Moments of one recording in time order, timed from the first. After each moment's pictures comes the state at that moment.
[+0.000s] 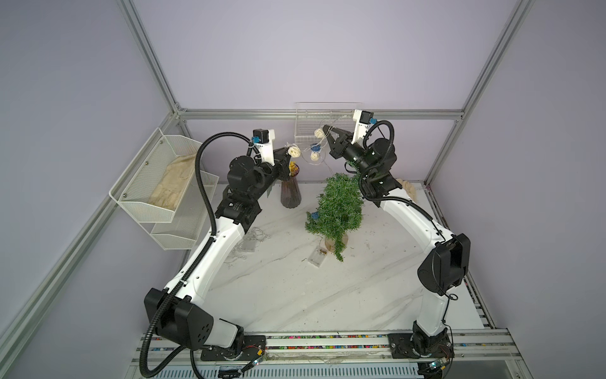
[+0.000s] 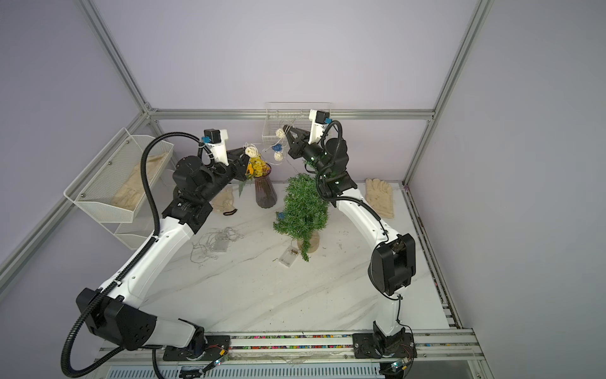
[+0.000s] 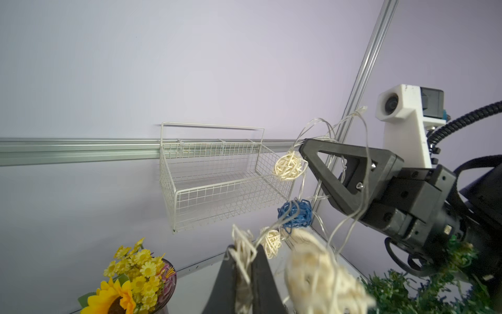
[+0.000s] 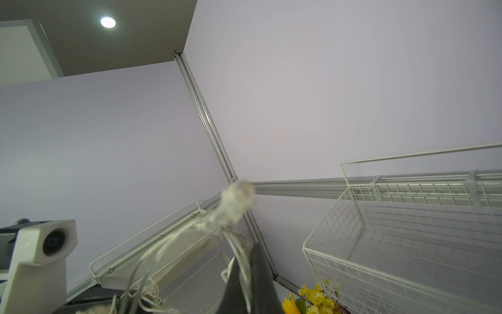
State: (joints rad) left arm -0.32 1.42 1.47 0.08 0.21 -0.21; right arm 0.44 1.90 1.89 0.41 -0.33 0.56
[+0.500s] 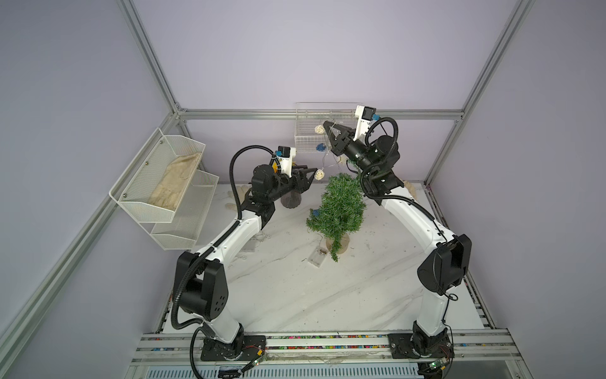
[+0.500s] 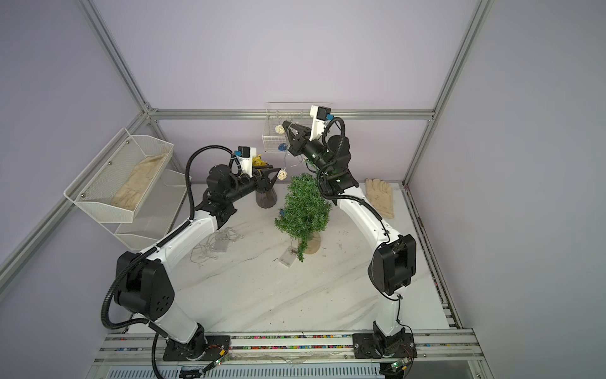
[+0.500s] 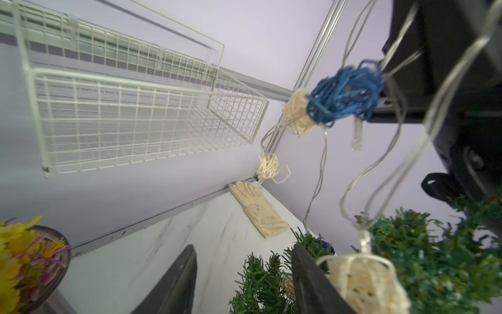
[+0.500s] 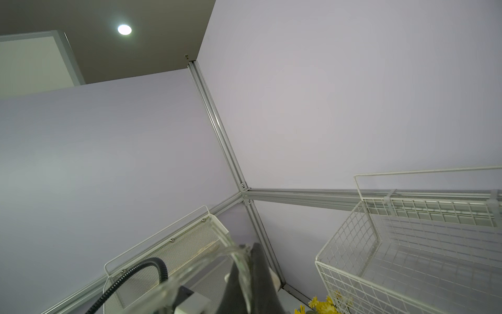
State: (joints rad) left arm -0.34 1.68 1.39 0.31 0.51 -0.37; right arm 0.44 1.91 1.94 0.42 -0.37 0.59
